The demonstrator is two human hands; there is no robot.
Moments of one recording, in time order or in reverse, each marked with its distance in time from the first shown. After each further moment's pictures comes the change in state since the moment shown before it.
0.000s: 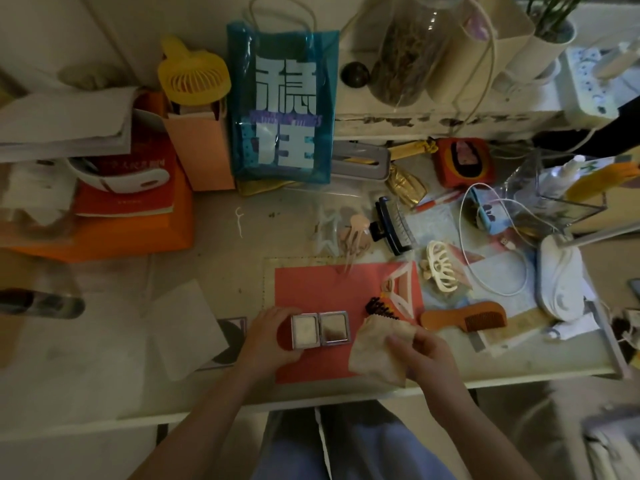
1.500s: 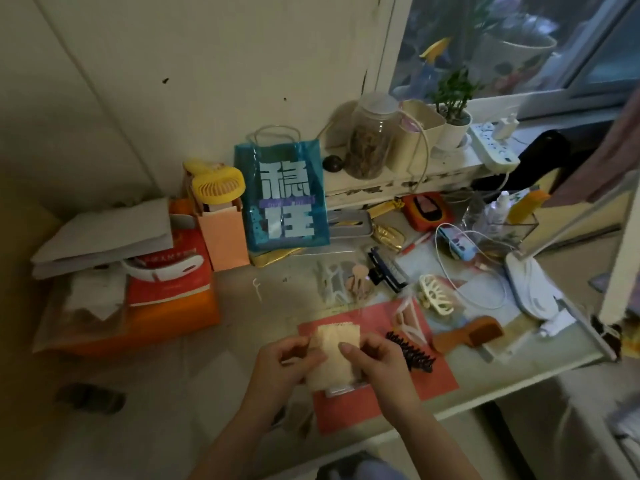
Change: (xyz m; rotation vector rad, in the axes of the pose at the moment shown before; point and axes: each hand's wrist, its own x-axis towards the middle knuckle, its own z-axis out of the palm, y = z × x) left_hand -0.064 0.075 -0.122 -0.675 0.014 0.018; right_hand -0.051 -0.033 0.129 0.257 -0.046 -0.334
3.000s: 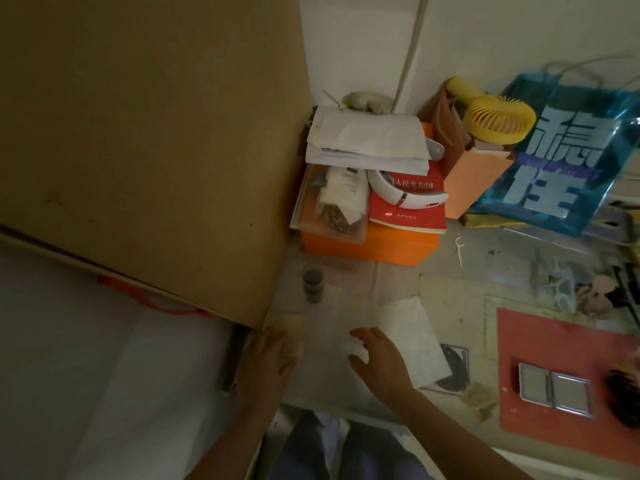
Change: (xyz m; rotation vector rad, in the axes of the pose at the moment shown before) left_hand -0.091 -0.207 -0.293 0.923 0.550 -0.171; right_hand -0.009 0.169 0.256 -1.157 -0.580 -0.133
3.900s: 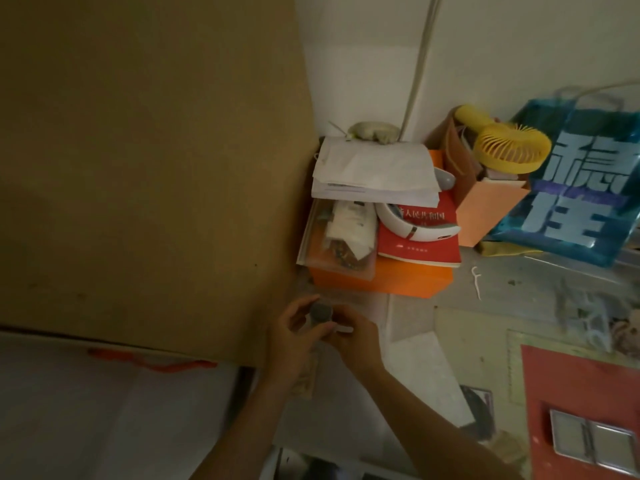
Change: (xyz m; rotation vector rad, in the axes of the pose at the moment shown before) left_hand 0.081 0.088 -0.062 -1.013 0.098 -0.099; right_hand 0.079 -0.067 -0.013 0.636 0.182 -0.157
